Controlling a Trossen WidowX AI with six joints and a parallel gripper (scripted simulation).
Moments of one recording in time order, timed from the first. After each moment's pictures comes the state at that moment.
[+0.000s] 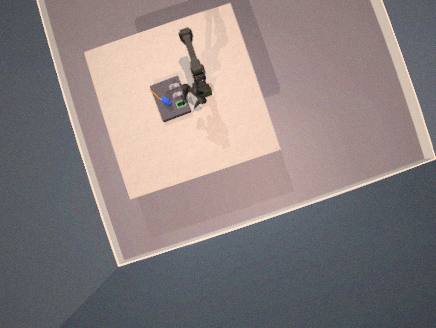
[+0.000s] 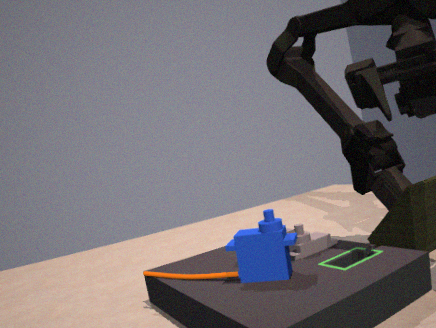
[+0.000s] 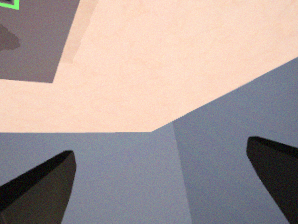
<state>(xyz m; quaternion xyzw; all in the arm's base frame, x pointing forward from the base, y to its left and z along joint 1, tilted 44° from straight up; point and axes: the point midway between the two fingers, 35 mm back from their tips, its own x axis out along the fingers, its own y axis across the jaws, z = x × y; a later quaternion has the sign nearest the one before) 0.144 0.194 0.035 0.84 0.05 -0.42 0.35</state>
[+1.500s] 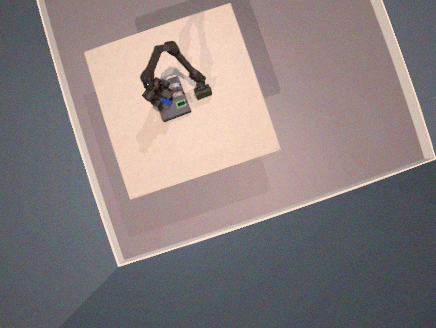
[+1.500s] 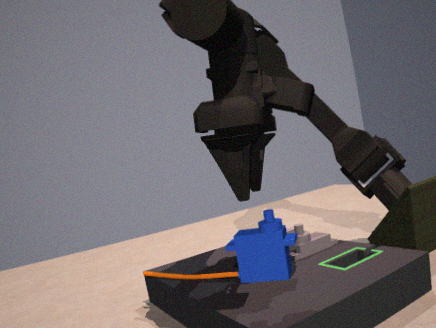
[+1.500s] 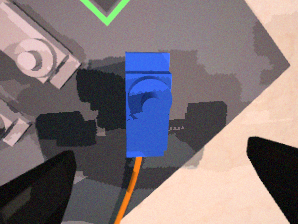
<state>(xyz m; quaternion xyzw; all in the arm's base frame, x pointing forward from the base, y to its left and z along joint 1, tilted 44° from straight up) 0.311 0.043 0.085 0.70 -0.52 -0.49 -0.04</state>
